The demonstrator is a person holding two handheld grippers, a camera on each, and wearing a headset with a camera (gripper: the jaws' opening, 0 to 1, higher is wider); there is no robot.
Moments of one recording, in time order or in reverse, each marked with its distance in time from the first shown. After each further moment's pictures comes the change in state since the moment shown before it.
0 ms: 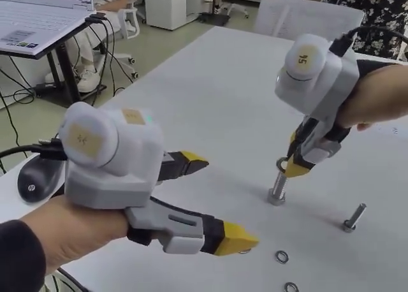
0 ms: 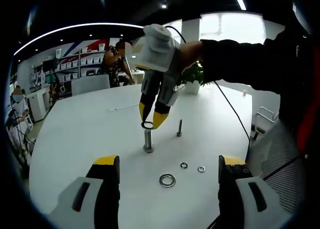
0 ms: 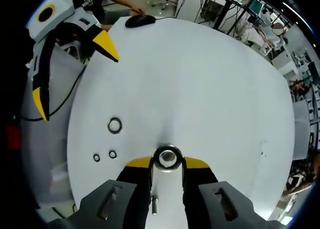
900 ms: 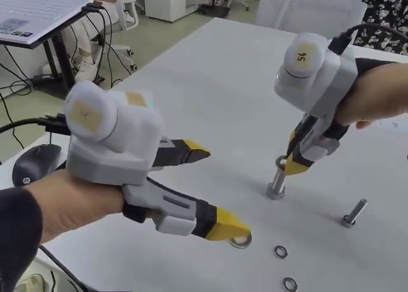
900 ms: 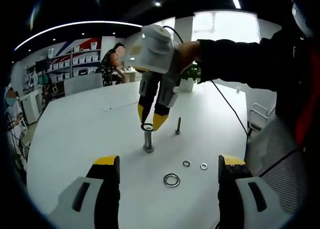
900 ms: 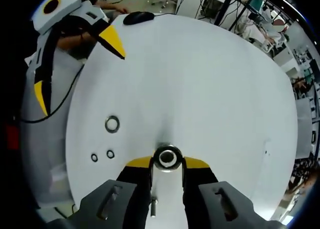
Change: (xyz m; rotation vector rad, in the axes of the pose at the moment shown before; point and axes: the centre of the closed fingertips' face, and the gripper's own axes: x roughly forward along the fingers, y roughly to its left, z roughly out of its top) left arm 0.009 0.013 -0.001 0.021 0.017 -0.072; right arm 0.005 0.004 -0.006 0.011 0.009 0.018
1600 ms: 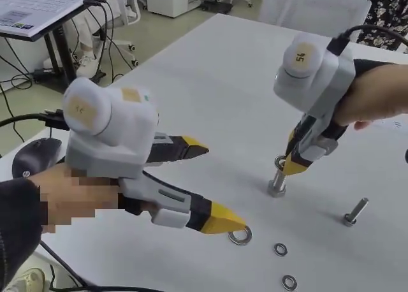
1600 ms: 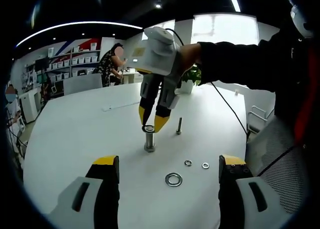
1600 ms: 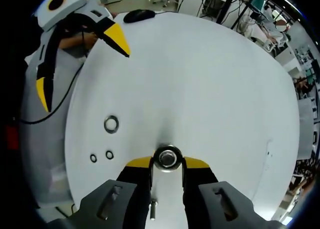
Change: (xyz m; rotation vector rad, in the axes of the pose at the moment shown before) left arm 0.002 0.005 -0.004 -0.014 -0.022 -0.021; right arm 0.007 0.001 0.000 -0.001 0.012 0.016
